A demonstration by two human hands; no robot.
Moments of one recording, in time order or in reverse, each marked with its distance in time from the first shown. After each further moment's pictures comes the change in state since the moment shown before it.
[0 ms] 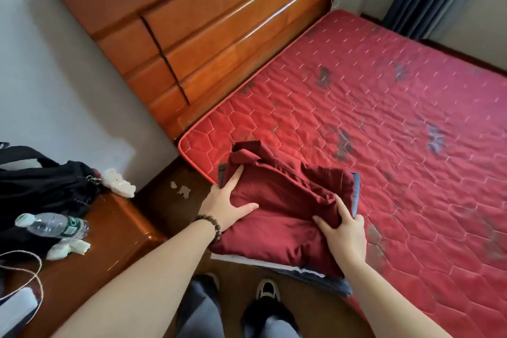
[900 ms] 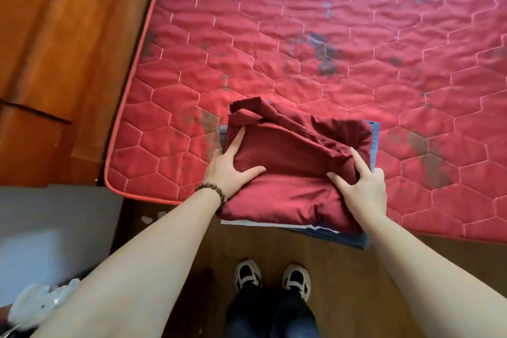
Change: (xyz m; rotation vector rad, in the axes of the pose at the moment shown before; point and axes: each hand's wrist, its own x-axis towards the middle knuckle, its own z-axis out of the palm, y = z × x) left_hand 0.273 -0.061 0.108 0.145 -0.322 0.315; right_hand 0.102 0.055 0.200 0.113 0.265 0.444
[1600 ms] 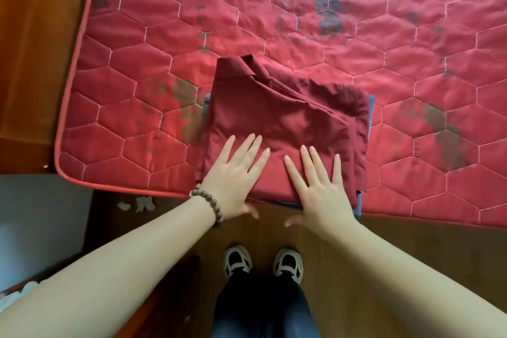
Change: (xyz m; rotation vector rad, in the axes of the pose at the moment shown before) left_hand -0.001 -0.027 0.066 0.981 -0.151 0.709; right_hand -0.027 0.014 0.071 -0.809 -0.323 -0.744
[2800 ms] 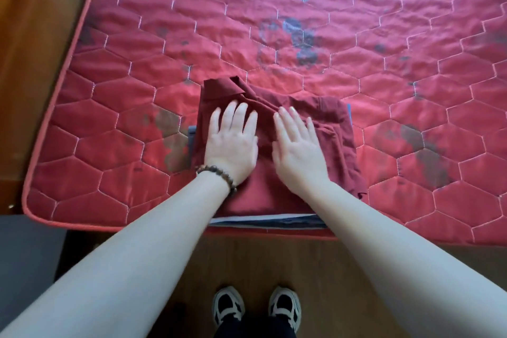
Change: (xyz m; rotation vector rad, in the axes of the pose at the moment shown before) left_hand 0.090 -0.023 -0.035 -0.101 0.493 -0.372; right_hand 0.095 0.020 -0.046 0.255 0.457 0.128
